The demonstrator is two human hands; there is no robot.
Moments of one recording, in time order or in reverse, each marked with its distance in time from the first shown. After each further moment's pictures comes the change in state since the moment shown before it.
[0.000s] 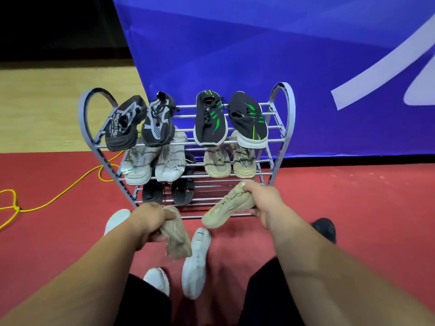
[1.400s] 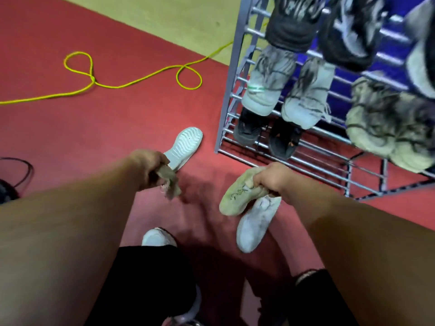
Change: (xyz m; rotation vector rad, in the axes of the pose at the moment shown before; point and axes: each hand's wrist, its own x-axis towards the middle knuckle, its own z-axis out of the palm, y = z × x) left_hand 0.098 -0.193 -0.186 -0.443 0.146 -0.463; right_hand 0.026 0.119 0.261 -1.080 -0.473 -0.005
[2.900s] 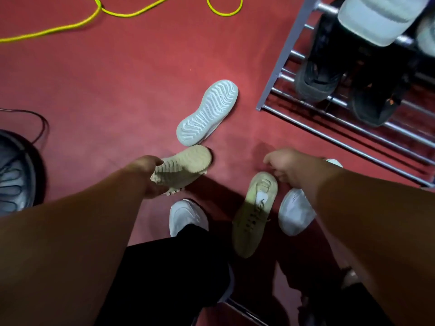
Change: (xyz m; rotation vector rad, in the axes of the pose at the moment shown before) left_hand 0.121 -0.108 -0.039 -0.329 0.219 -0.416; right_hand 0.111 0.004 0.128 0.008 -0.119 0.220
